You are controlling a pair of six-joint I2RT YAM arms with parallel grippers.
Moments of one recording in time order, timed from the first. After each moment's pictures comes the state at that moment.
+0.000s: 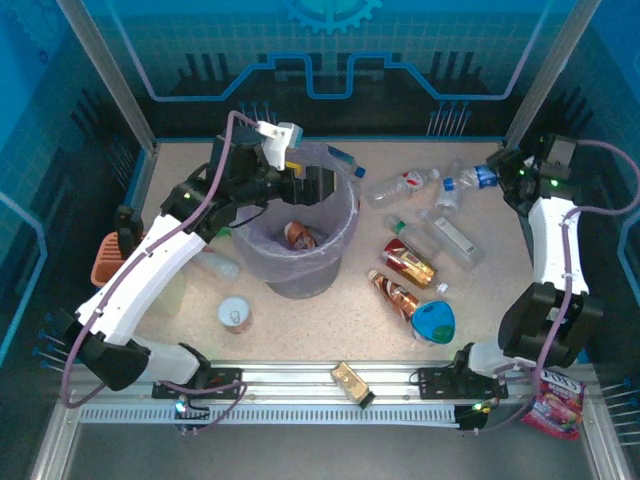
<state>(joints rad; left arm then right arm) -0.54 1.37 1.57 -0.62 0.29 -0.40 -0.31 1.46 1.40 -0.62 -0.29 0.72</state>
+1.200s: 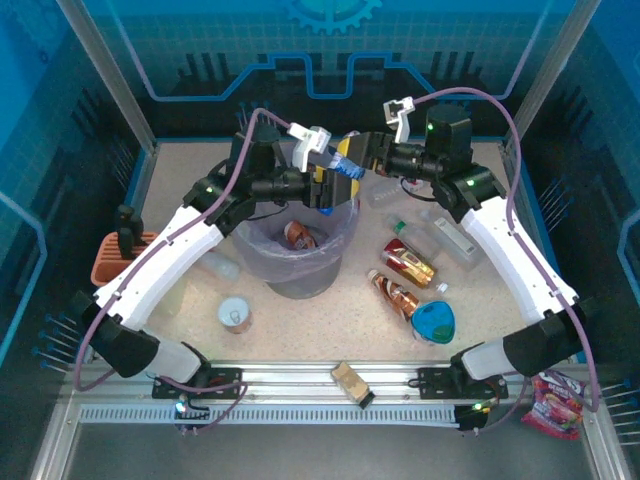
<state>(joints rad) -0.58 1.45 1.58 -0.49 0.59 -0.46 0.39 1.43 1.56 -0.38 -0.67 0.71</state>
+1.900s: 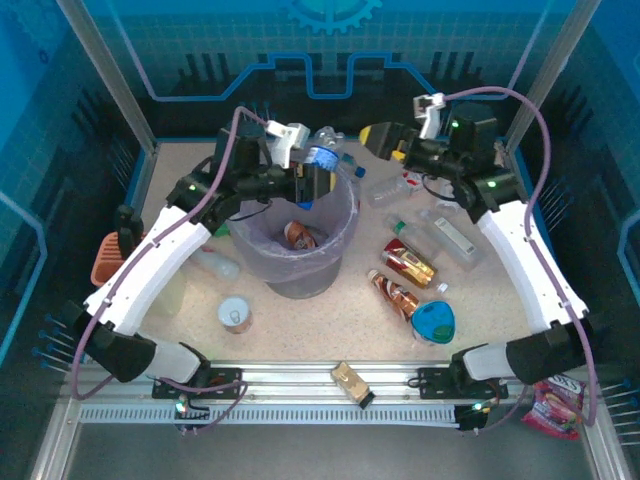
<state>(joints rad) -0.50 1.41 1.61 -0.67 0.43 -0.41 0.25 1.36 1.53 -0.44 -0.58 0.65</state>
